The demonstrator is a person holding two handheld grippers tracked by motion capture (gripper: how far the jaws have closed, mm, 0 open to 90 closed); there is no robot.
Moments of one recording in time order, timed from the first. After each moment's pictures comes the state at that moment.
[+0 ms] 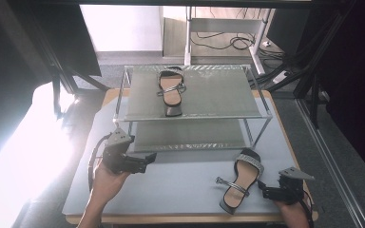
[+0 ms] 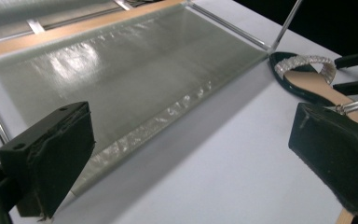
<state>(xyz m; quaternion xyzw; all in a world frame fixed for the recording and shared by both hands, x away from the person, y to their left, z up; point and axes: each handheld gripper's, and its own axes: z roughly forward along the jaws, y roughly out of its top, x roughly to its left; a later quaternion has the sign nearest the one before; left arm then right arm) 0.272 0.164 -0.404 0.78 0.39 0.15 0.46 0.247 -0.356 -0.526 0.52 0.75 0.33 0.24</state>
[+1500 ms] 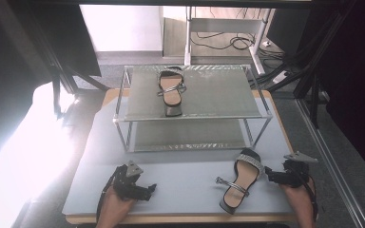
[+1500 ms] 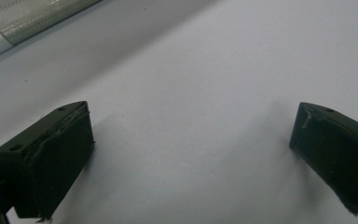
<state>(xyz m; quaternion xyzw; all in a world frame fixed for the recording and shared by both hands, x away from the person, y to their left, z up) 0.253 0.157 -0.525 0.84 0.41 0.14 0.33 0.291 -0.375 -0.511 0.55 0.74 0.29 0.25</state>
